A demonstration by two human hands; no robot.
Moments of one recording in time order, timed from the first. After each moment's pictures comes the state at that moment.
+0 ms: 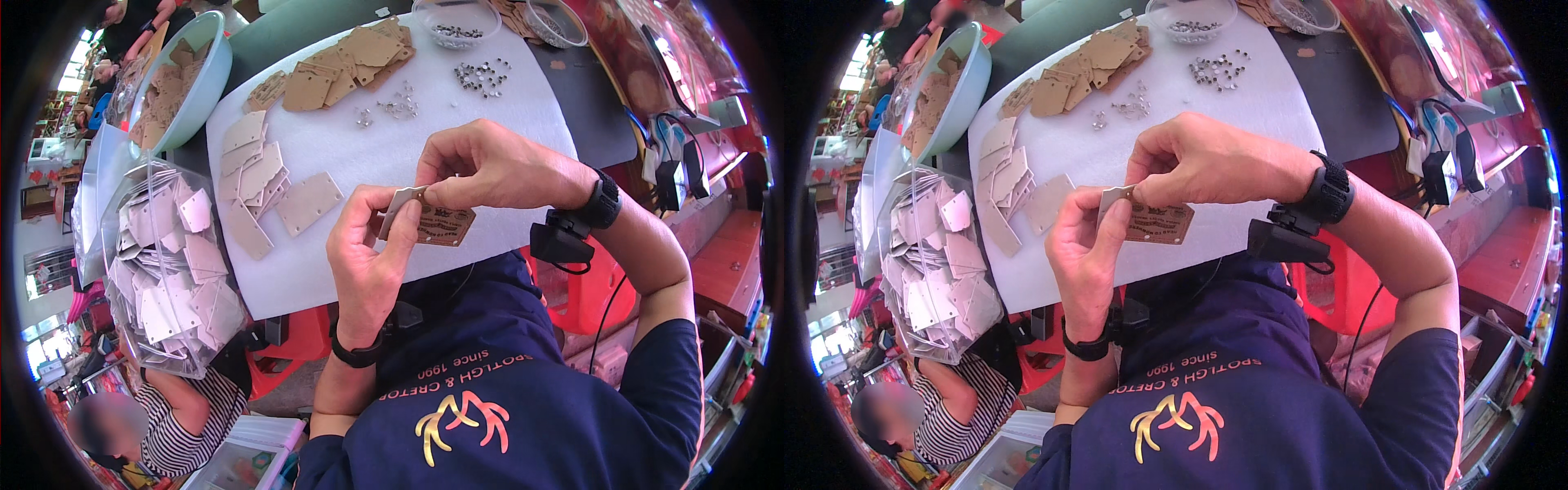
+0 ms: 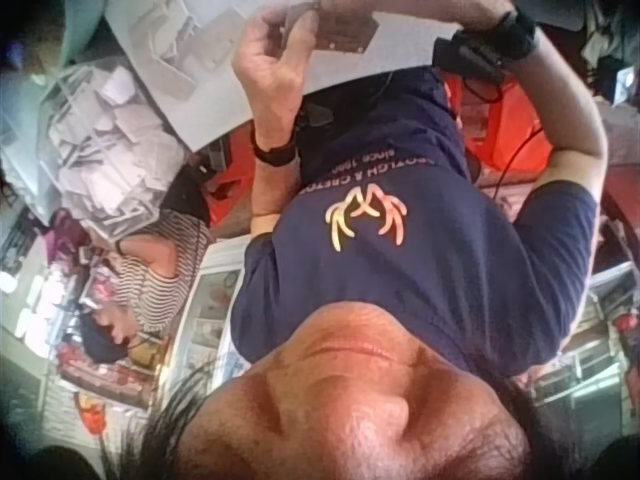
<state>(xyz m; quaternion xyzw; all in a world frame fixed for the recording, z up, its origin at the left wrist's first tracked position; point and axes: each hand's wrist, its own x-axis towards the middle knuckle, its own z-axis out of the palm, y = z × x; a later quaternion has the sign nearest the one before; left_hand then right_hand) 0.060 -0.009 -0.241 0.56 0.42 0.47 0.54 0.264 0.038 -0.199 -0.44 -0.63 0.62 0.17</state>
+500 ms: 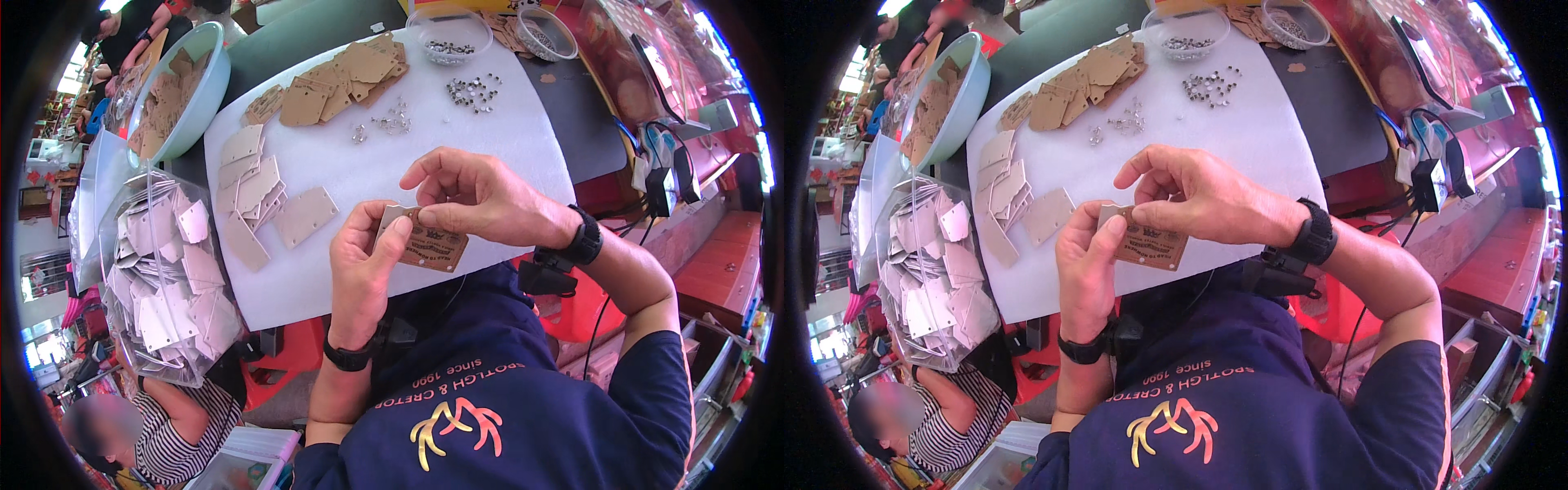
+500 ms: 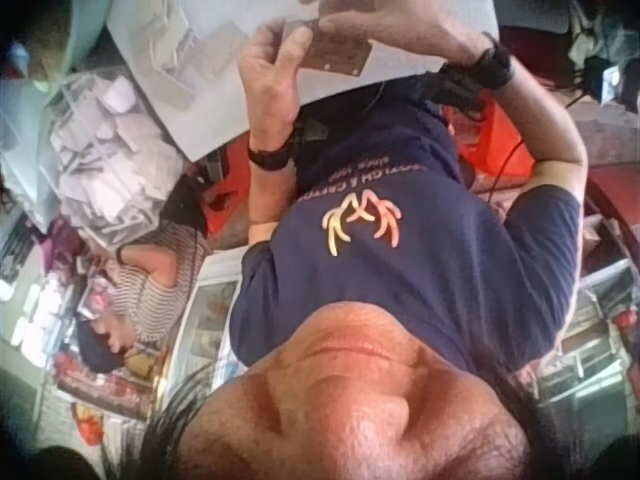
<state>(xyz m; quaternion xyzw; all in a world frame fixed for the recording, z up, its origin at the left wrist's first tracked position) 0.058 -0.009 -0.243 0.40 0.39 0.45 0.70 0.259 0.014 -0.220 -0.39 -0.57 0.65 0.32</state>
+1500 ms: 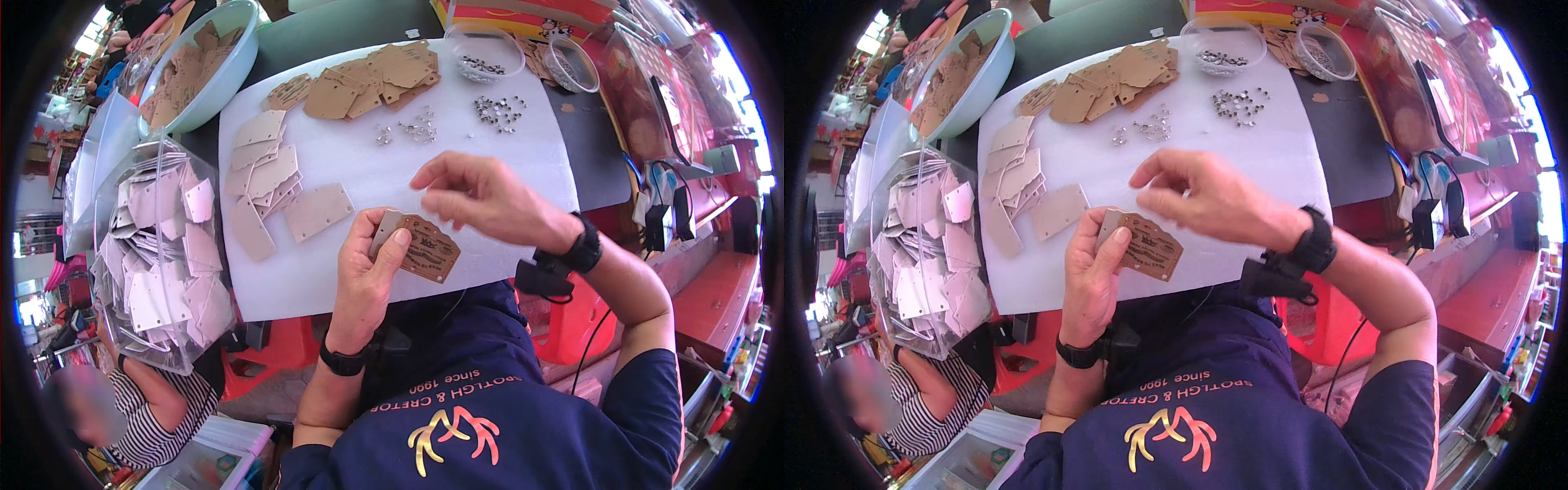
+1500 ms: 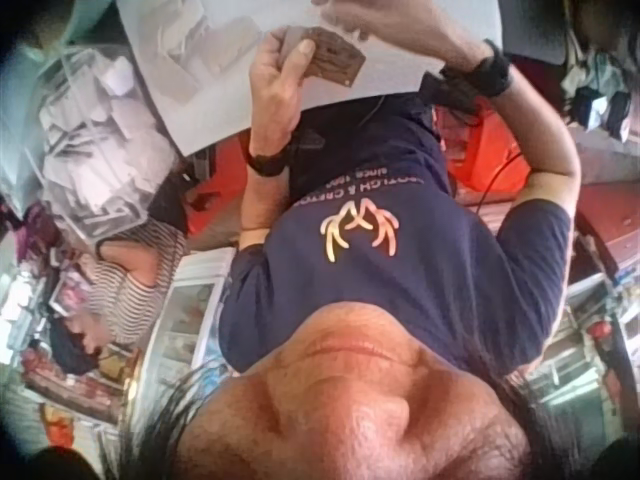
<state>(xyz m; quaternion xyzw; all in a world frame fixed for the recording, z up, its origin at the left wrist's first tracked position) 0.045 -0.015 -0.256 0.38 0.38 0.47 0.70 0.246 0.035 -0.215 -0.46 -0.60 0.60 0.27</state>
